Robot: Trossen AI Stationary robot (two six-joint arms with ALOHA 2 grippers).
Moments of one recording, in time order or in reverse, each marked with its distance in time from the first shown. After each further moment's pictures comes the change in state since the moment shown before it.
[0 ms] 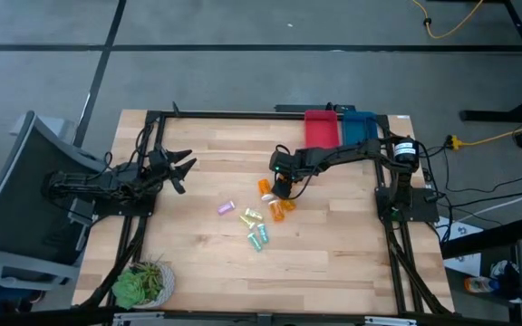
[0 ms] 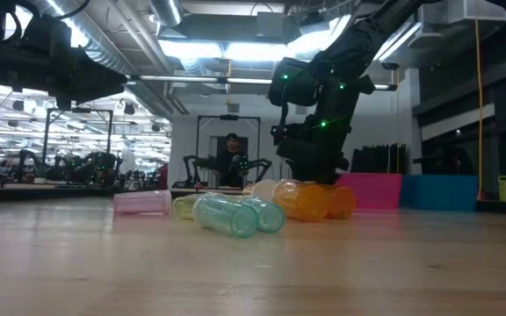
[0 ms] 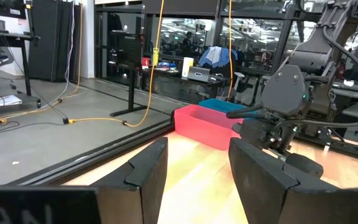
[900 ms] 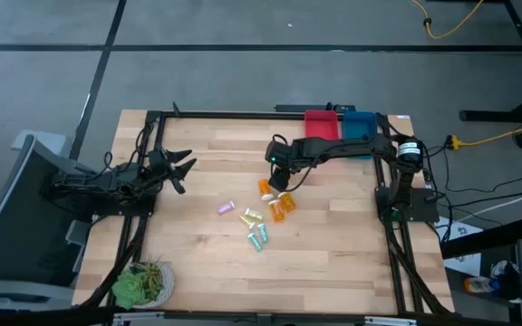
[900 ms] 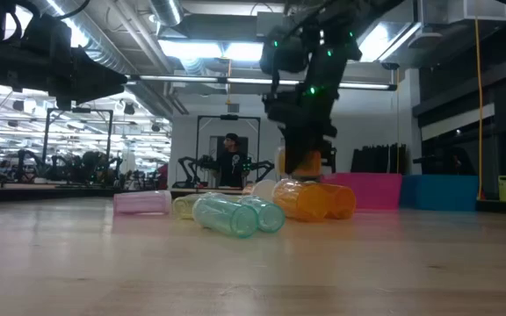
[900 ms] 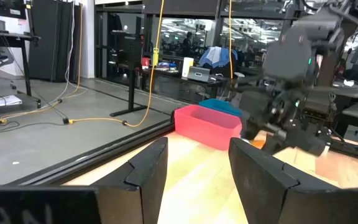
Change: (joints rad) left arm 0.000 0.000 0.000 0.000 0.000 0.000; right arm -0.001 -0.039 0.198 -0.219 0.051 -0.061
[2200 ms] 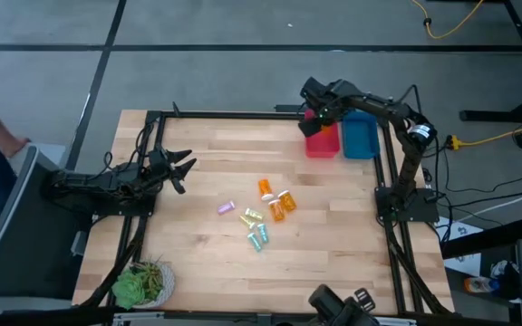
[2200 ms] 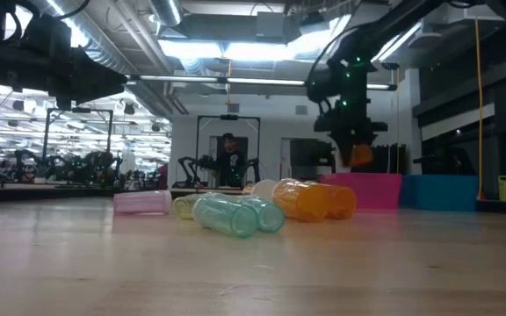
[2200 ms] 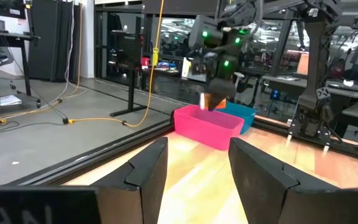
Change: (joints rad) left arm 0.000 0.000 0.000 0.000 0.000 0.000; right arm -0.556 -0.025 0.128 -0.382 -0.039 0.000
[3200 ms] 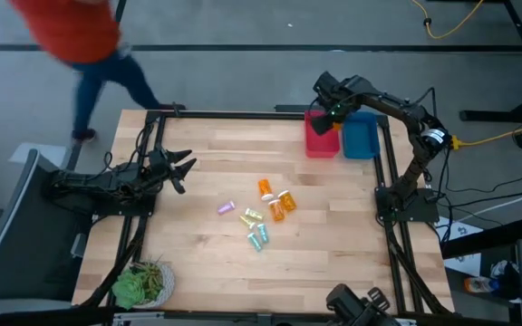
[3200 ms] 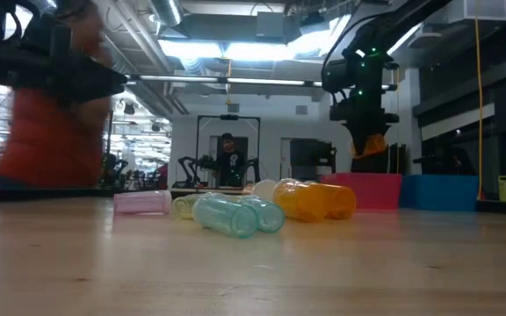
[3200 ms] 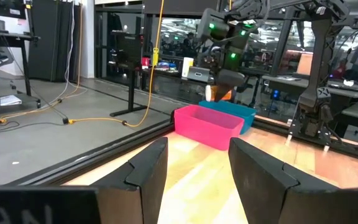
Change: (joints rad) left arm 0.000 0.000 0.000 0.000 0.000 0.000; right arm -0.069 -0.115 -0.050 -0.030 -0.024 -0.131
